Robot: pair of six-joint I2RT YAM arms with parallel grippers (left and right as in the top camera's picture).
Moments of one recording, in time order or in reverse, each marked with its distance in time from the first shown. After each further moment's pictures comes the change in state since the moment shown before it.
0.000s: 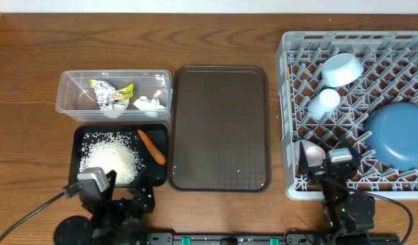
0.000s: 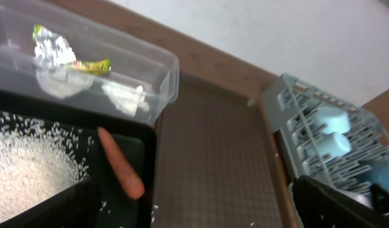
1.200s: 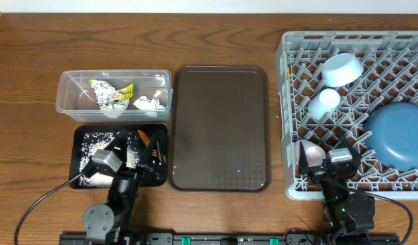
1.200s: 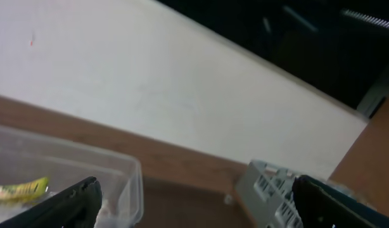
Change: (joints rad) left arm 0.000 -0.094 -0.603 1.030 -0.001 0.000; right arm 0.000 0.000 0.000 0.000 0.000 0.000
